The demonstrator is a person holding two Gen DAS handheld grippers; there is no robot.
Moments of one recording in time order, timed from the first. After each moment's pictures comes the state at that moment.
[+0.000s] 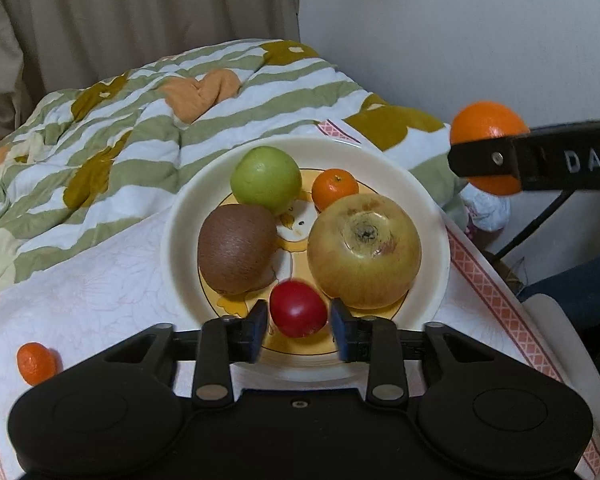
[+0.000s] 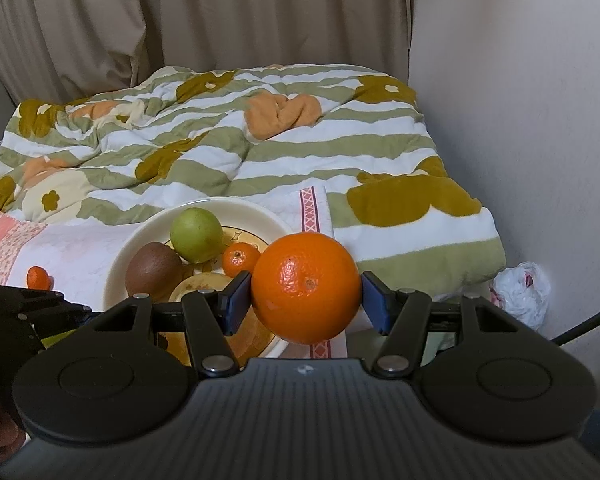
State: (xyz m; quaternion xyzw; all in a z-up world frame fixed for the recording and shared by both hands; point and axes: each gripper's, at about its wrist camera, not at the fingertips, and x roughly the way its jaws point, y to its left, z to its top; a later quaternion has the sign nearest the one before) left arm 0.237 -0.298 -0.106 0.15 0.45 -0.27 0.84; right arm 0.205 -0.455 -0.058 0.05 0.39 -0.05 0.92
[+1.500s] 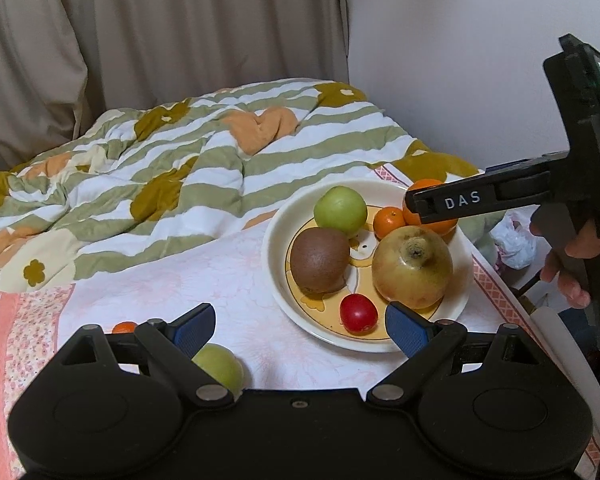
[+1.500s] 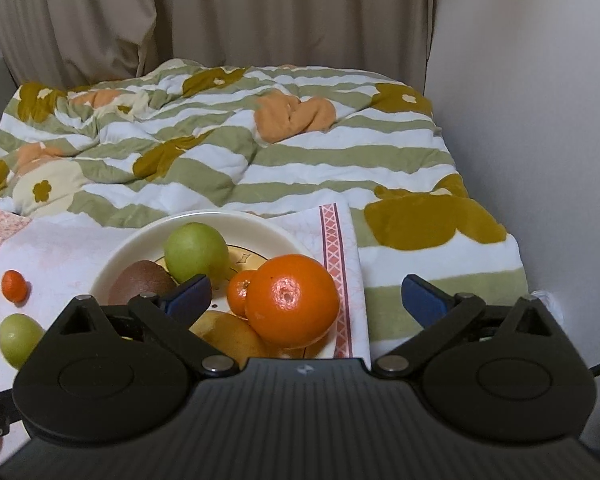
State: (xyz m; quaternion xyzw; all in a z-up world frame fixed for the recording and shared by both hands) left arm 0.209 -0.242 -0.056 0.12 0.40 -0.21 0.89; right arm 0.250 -0.437 -0.082 0.02 0.38 -0.04 0.92
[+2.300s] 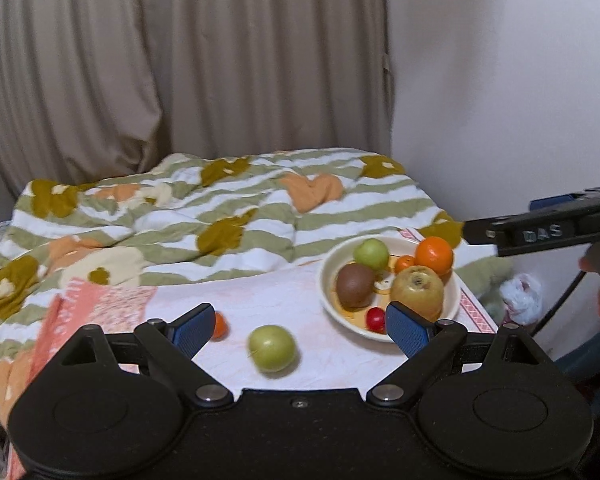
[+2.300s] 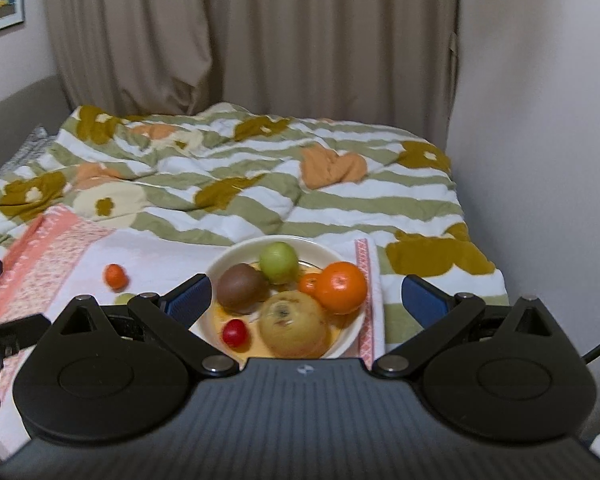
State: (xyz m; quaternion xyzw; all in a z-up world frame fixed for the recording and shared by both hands) left arm 0.106 -0.174 0.014 0.07 0.31 -0.14 0.94; right arm 0.131 -0.396 0.011 0.00 0.31 0.02 0.95
